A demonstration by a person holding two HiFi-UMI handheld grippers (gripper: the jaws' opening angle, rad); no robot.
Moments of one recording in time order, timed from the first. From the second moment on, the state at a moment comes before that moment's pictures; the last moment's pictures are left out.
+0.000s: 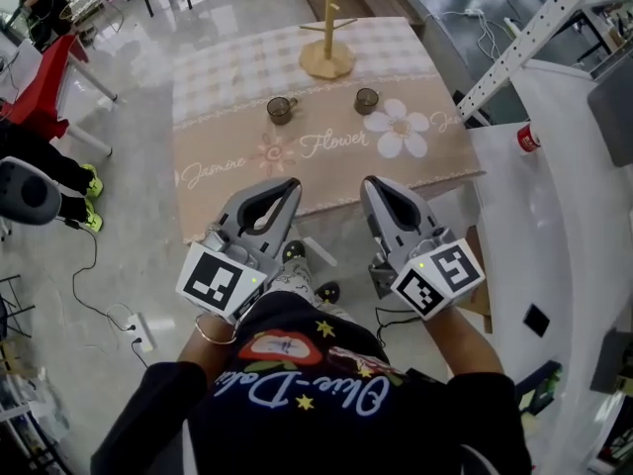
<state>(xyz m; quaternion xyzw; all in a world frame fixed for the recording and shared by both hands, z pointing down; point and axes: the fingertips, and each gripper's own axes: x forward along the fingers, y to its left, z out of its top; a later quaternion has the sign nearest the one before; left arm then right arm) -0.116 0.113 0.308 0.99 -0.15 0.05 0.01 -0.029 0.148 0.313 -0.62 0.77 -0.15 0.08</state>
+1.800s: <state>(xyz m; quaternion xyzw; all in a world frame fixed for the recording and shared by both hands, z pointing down) -0.081 0.011 0.319 0.98 -0.20 0.04 0.03 -0.007 0.032 0.329 -0.56 0.81 -0.16 0.03</state>
